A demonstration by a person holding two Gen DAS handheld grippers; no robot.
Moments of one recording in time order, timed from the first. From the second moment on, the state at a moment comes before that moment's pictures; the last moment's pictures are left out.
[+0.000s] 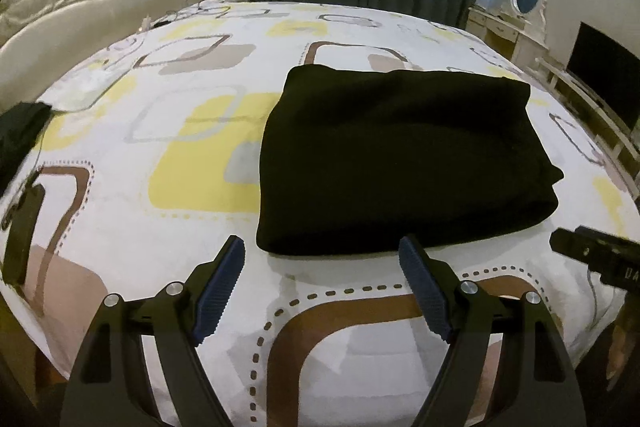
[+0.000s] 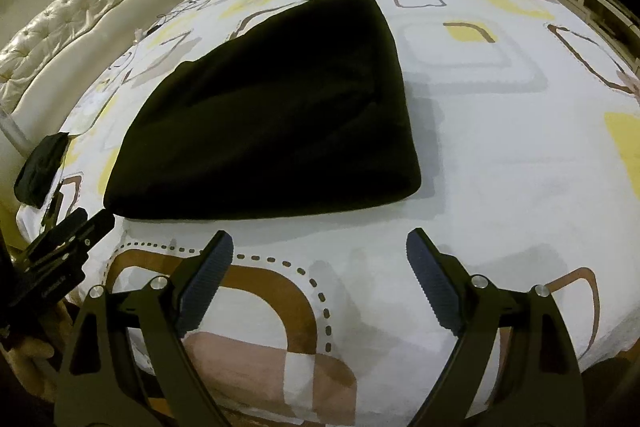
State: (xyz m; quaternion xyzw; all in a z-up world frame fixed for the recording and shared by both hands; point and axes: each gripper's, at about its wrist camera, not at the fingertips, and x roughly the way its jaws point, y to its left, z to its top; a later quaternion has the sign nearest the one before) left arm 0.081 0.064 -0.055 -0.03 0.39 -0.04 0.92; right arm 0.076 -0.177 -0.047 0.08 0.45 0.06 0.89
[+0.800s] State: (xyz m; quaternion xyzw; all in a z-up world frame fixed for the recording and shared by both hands) left arm 0.075 0.072 -0.056 -0.05 0.39 -0.03 0.92; right arm 0.073 -0.177 -0.050 0.07 0.45 0.06 0.89
